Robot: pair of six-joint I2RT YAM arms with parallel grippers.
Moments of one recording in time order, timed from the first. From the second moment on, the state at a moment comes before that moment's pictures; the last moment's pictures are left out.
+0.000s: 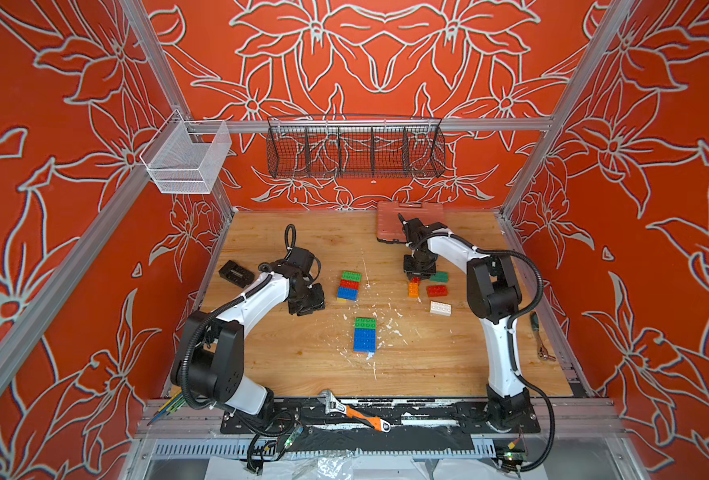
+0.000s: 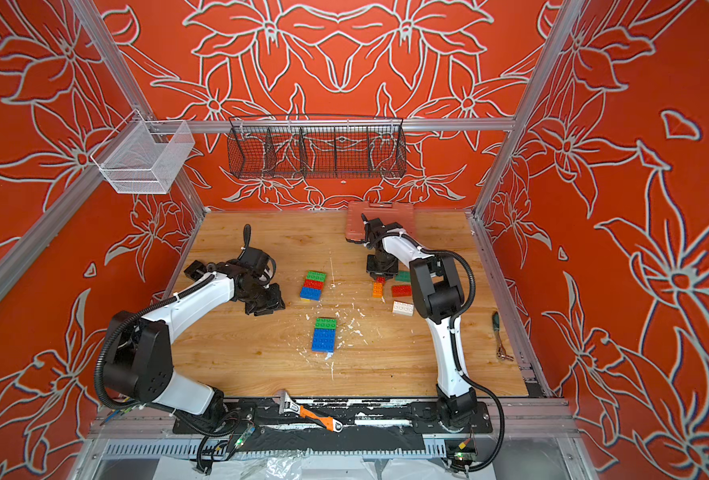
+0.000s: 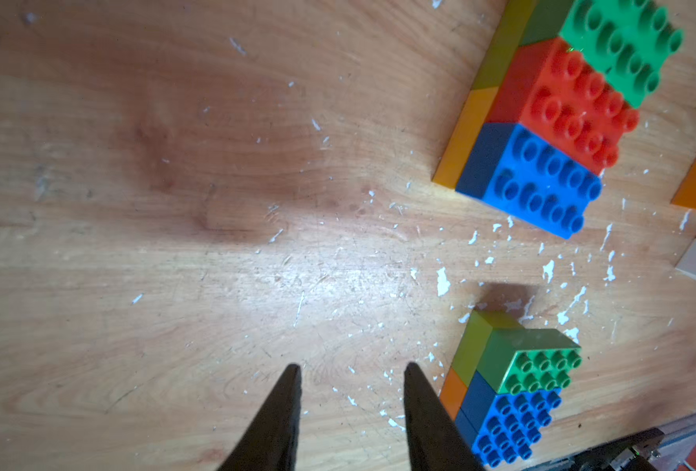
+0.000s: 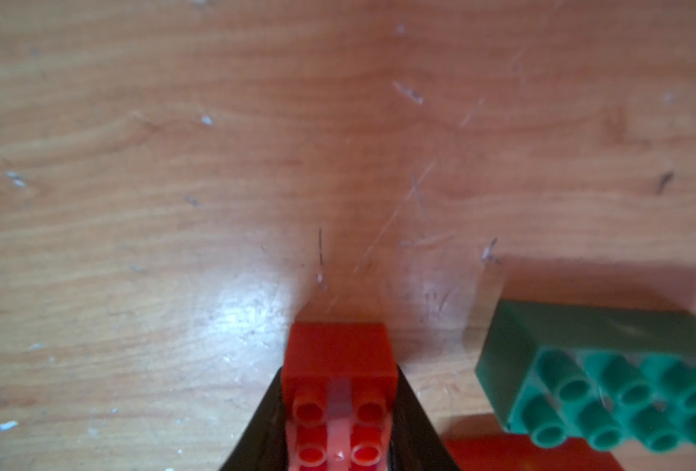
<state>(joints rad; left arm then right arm) -0.24 1.51 1.01 -0.81 0.24 -0.52 0.35 2.23 1.79 -1.04 0.01 0.49</state>
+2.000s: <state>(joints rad) -0.23 1.47 0.97 -0.80 0.23 -0.51 0.45 2.08 1.57 -1.00 0.02 0.57</state>
